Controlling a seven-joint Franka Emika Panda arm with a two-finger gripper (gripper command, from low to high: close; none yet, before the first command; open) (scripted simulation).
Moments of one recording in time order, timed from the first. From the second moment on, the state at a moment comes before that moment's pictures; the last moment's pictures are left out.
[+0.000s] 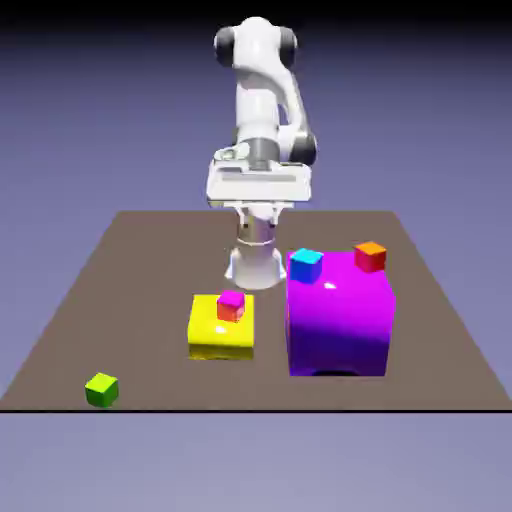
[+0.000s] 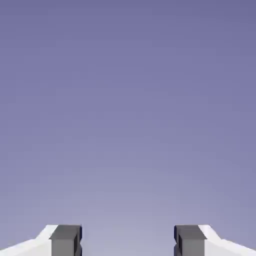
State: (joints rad) arm 0.02 -0.53 -0.02 -2.78 -0.02 3.01 0.72
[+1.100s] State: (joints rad) arm 0.28 0.67 -0.50 -1.97 -0.54 2.26 0.20
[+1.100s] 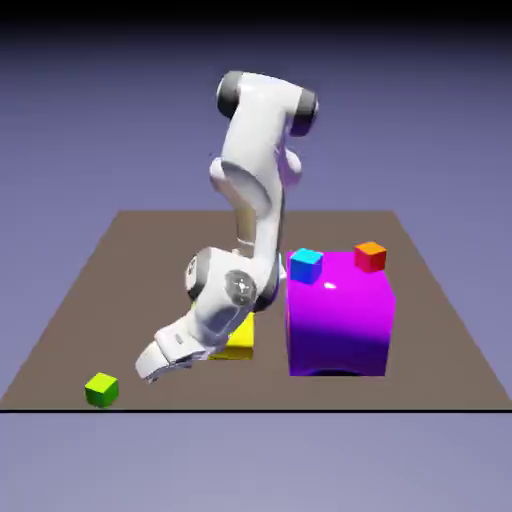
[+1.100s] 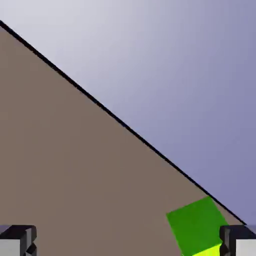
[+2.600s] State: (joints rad) arm 0.12 0.52 -0.21 -1.95 -0.09 1.18 0.62
